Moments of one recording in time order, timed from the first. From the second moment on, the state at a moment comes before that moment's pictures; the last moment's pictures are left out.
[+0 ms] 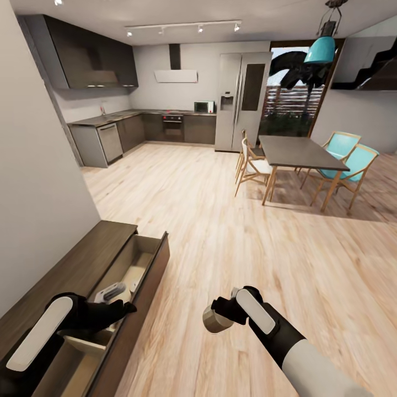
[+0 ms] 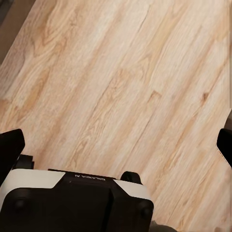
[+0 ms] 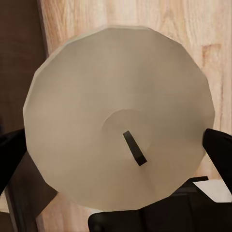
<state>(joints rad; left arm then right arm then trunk) -0.36 0.32 -0.16 -1.49 1.51 0.99 0.87 -0.65 0.01 0.54 -0.88 -1.26 0.63 -0.71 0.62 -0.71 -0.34</state>
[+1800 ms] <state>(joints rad) -0.36 0.32 -0.16 -1.49 1.51 0.99 0.87 -0.65 0.01 0.54 -0.88 -1.26 0.63 -0.71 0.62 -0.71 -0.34</state>
